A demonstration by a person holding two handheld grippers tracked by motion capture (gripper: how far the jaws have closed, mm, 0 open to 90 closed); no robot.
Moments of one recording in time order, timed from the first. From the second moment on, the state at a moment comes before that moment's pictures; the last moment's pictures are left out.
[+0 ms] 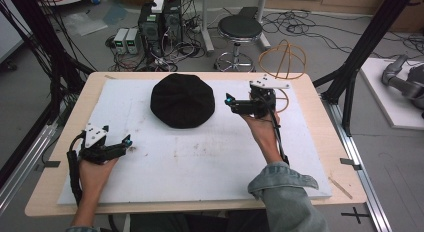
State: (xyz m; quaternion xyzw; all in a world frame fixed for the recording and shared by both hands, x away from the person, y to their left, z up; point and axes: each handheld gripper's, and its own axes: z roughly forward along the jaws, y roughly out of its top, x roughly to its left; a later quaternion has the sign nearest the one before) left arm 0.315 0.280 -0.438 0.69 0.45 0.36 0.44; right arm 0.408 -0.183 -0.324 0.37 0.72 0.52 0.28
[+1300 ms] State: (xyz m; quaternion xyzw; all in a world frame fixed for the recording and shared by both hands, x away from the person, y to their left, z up) left arm 0.316 0.281 -0.439 0.69 0.46 0.35 0.44; right arm 0.474 -0.066 -0.379 0.34 0.73 0.55 0.23
